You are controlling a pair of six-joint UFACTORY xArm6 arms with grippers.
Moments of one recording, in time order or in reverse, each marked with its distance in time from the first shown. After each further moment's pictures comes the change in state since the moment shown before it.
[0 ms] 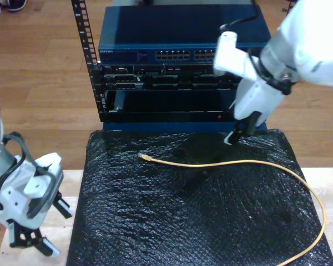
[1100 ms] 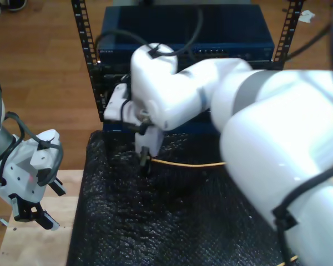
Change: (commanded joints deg) left arm 0.4 3.8 -3.3 0.0 -4.5 -5.0; right arm 20.3 31.1 -19.6 -20.7 -7.6 32.5
